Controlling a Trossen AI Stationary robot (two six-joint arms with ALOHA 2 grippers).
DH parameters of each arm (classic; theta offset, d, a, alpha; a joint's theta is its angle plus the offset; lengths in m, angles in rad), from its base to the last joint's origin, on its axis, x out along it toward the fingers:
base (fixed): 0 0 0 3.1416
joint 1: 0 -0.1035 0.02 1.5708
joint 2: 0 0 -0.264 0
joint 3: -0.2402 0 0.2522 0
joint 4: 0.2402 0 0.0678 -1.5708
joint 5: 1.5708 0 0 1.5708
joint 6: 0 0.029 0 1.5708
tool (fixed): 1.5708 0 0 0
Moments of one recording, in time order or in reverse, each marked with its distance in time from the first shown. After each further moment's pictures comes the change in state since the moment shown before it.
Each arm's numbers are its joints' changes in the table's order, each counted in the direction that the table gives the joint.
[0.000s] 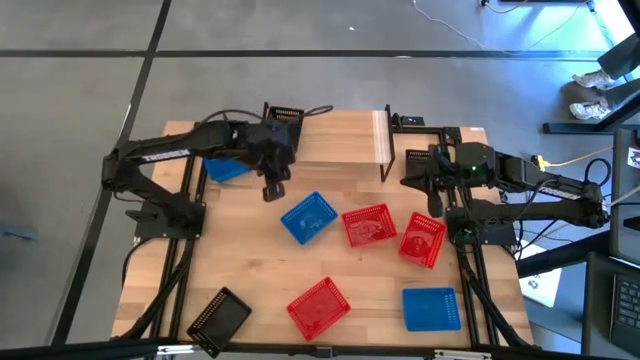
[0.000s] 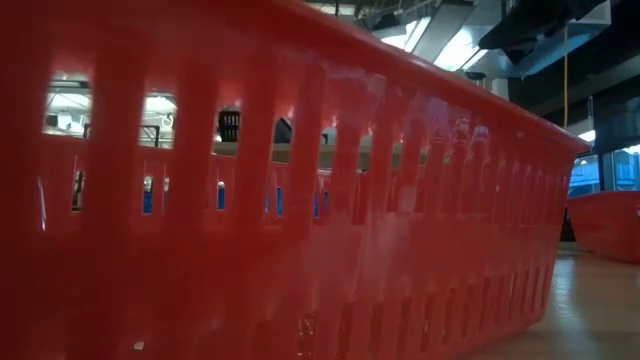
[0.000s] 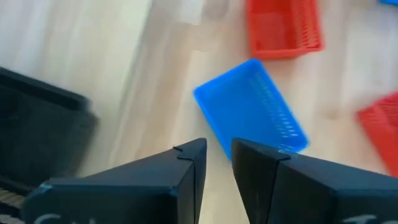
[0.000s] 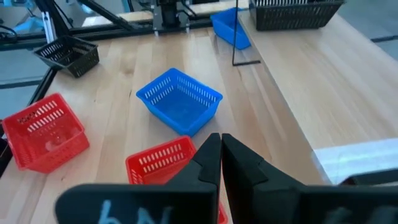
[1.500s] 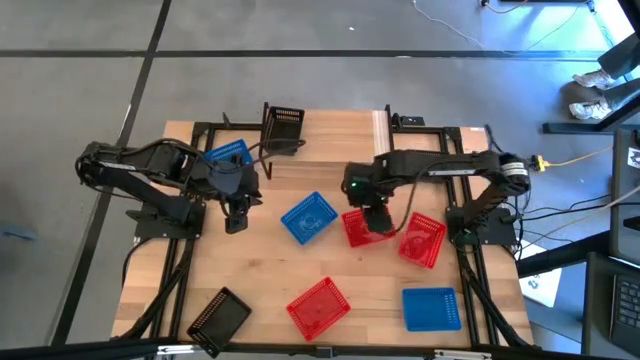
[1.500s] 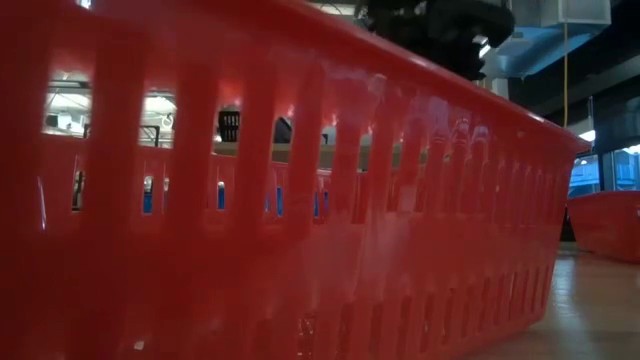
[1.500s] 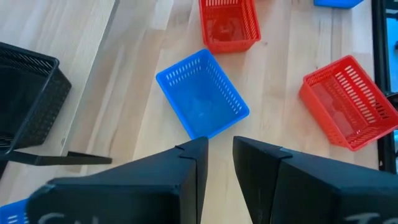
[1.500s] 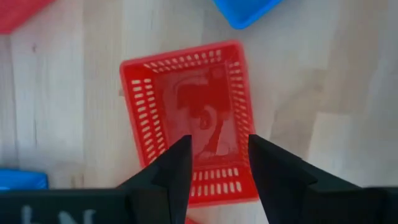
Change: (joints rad) left arm 0.399 -0.220 0.000 0.150 -0.247 -0.268; right arm -0.124 1.015 -0.614 0.520 -0.039 -0.185
